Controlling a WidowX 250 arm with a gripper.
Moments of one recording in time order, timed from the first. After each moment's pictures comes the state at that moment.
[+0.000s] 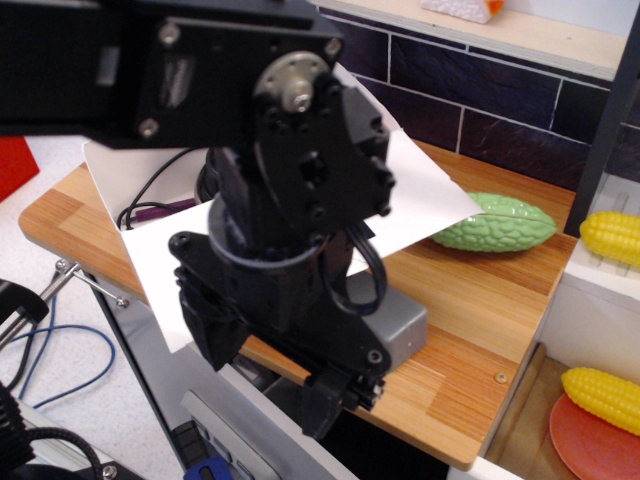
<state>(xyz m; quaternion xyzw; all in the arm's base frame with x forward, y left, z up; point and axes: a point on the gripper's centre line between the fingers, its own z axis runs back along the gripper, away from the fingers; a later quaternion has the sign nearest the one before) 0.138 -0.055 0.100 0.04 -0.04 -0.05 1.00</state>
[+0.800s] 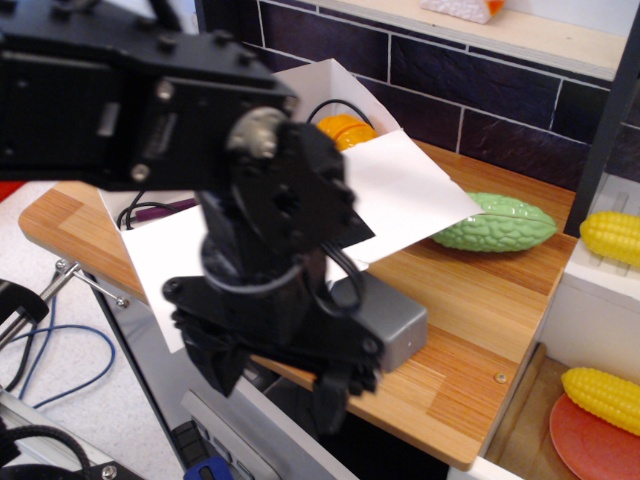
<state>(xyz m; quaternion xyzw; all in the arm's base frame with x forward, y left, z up) 0.148 -0.042 0.068 0.00 -0.07 0.10 0.99</state>
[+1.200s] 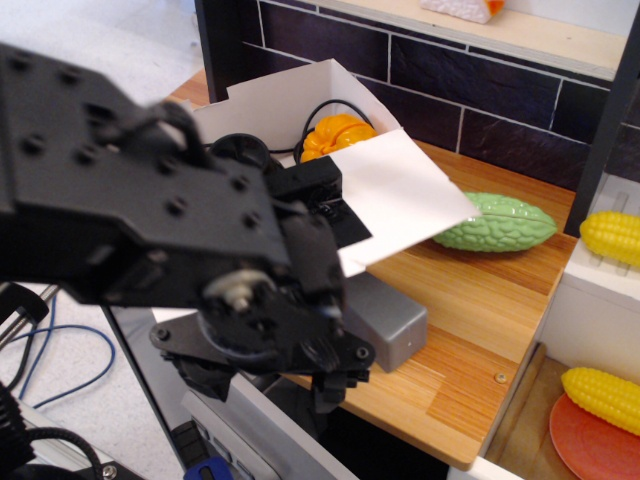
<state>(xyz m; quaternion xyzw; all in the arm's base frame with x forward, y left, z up) 0.158 -0.034 0.052 0.05 -0.17 0.21 0.96</state>
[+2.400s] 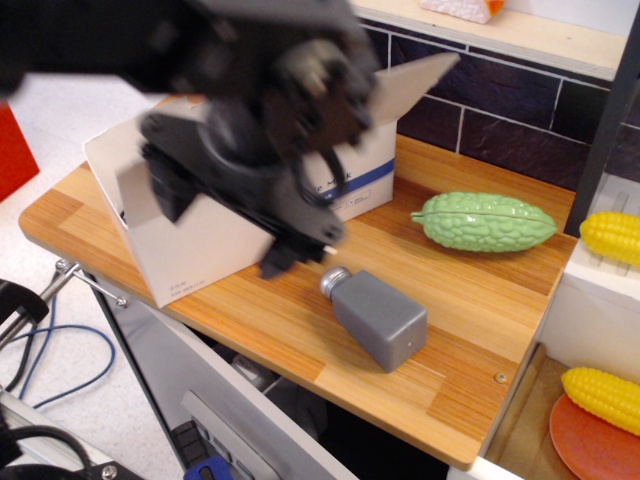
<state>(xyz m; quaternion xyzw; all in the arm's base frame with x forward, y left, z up) 0.192 0.012 0.121 0.19 -0.13 -0.02 0.97</state>
